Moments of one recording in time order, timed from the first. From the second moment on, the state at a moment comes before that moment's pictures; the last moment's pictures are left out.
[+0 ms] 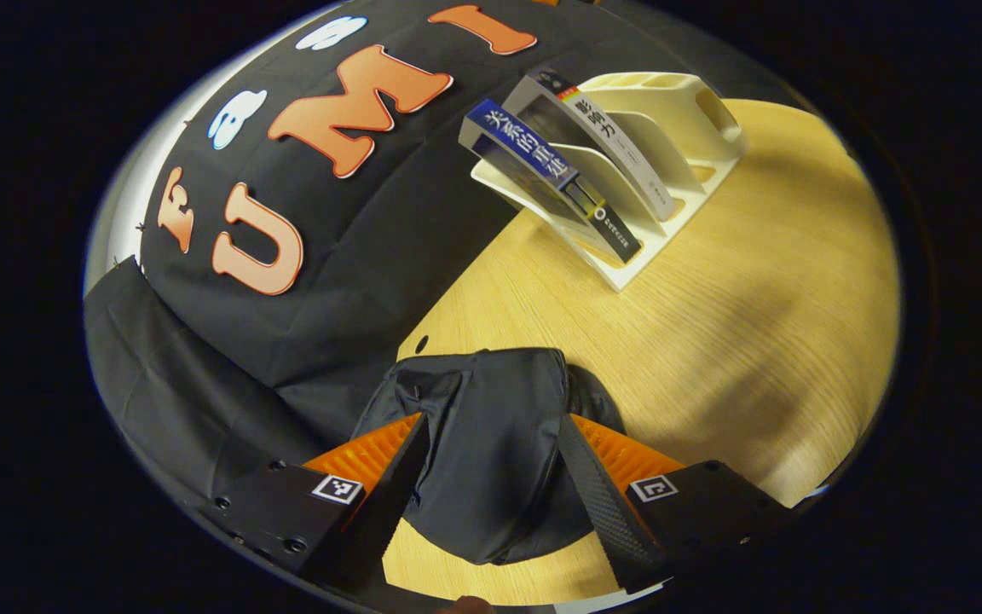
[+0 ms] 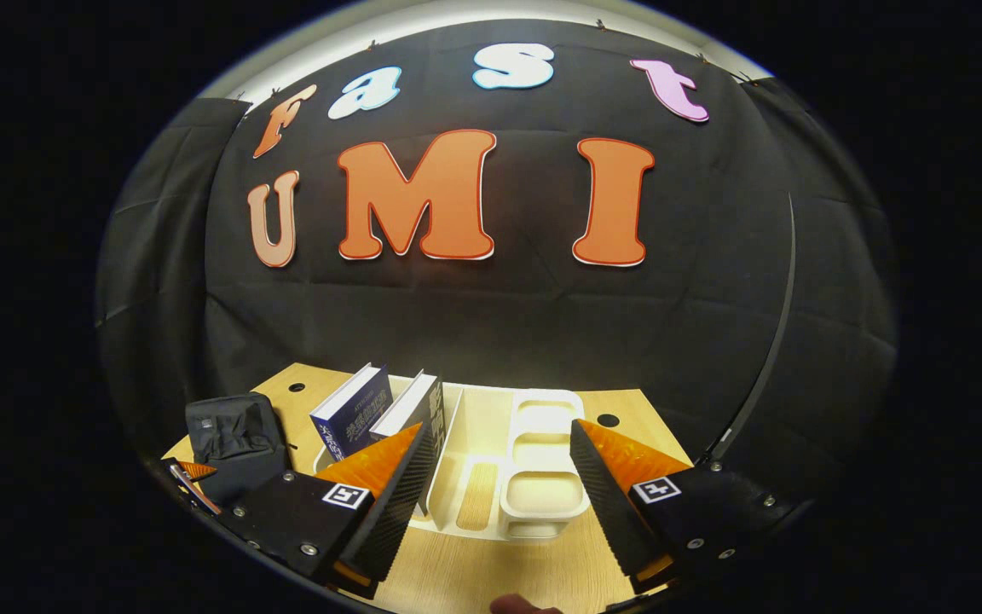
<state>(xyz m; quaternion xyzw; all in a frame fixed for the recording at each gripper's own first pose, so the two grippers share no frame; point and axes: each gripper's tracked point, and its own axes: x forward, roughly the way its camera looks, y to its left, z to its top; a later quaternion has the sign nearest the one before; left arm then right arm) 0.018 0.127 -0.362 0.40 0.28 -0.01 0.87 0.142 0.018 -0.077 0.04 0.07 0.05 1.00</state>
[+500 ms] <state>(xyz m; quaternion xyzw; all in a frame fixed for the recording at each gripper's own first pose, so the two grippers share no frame) 0.010 0.167 -0.375 0.46 0.30 0.06 0.83 0.138 0.004 -0.082 0.04 0.07 0.05 0.99</state>
